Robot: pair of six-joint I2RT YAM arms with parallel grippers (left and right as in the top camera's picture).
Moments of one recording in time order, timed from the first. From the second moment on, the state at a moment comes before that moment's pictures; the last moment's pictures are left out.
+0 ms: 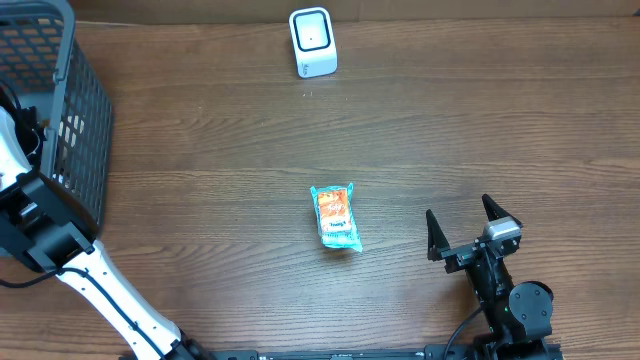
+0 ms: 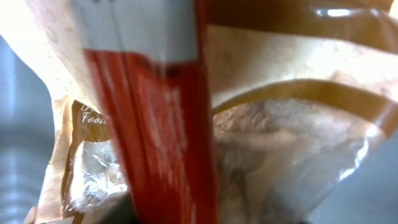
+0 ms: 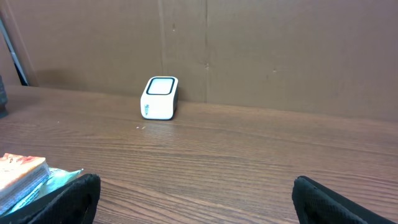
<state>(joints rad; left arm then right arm) 0.64 2.53 2.35 -1.30 -0.14 0.22 0.16 0.01 0.02 -0.03 -0.11 0.01</state>
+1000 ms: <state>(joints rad) 0.64 1.71 2.33 -1.31 0.08 -0.06 0.16 0.01 0.02 -0.03 -0.11 0.01</state>
